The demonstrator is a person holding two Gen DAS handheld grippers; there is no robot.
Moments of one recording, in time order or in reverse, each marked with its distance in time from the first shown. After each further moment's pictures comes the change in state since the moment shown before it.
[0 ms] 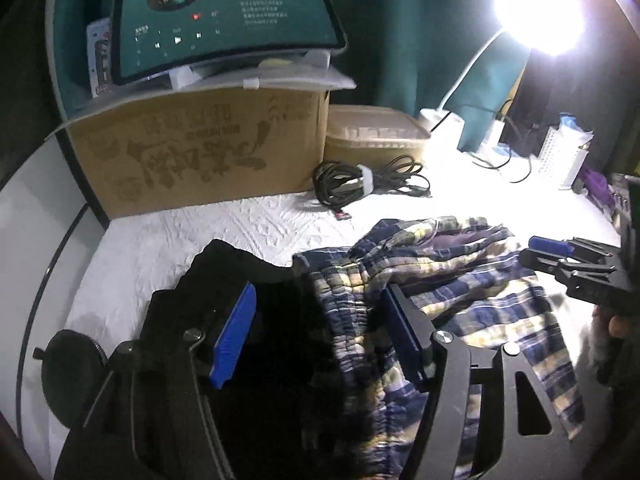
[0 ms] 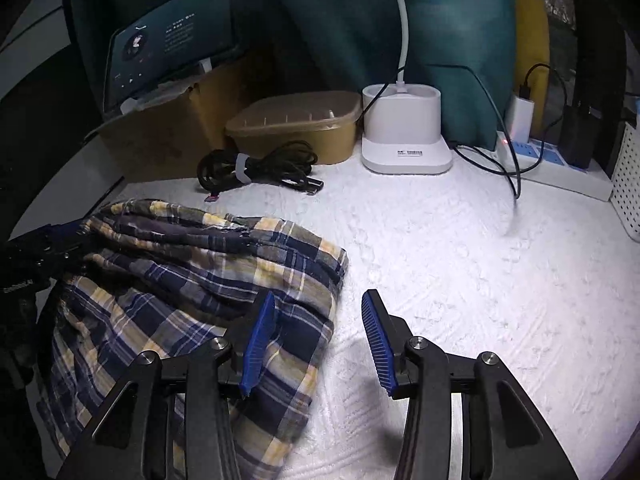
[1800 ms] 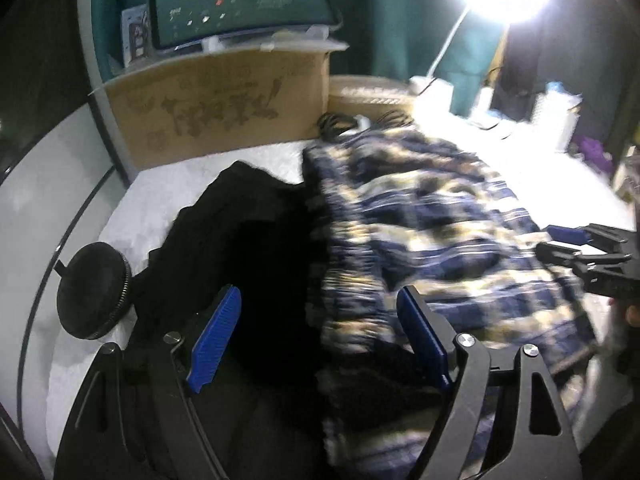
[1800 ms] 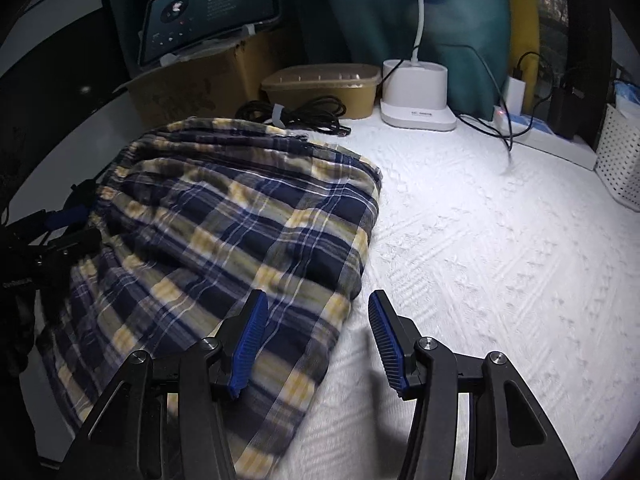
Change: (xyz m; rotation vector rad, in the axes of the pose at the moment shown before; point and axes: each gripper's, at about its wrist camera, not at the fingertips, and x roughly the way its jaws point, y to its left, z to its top) left arm -0.047 -0.008 -0.072 0.025 0.006 0.020; right arm -0.039 0.047 -0.066 -0.041 0.031 -0.024
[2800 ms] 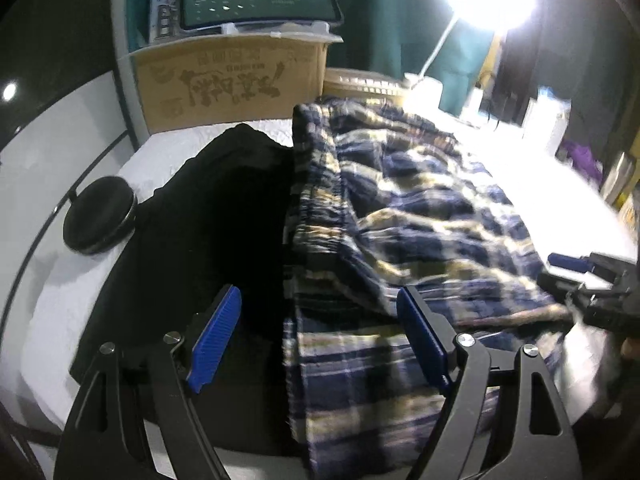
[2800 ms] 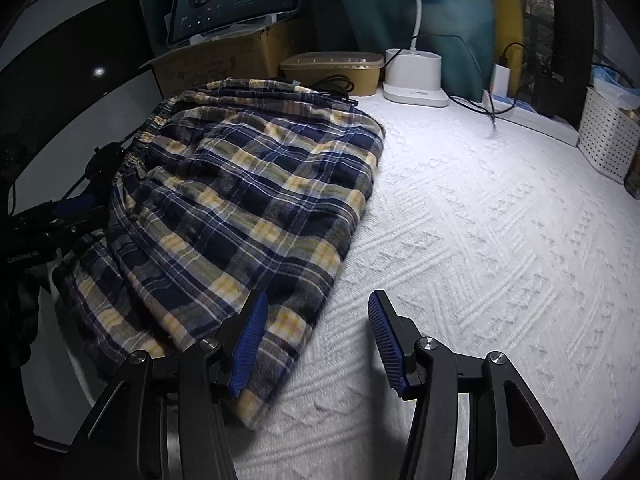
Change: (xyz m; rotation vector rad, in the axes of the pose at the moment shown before) left arm -0.028 -0.012 -0.044 -0.099 -0.010 0.004; right arm -0.038 0.015 -0.059 -0.018 0.014 -0.004
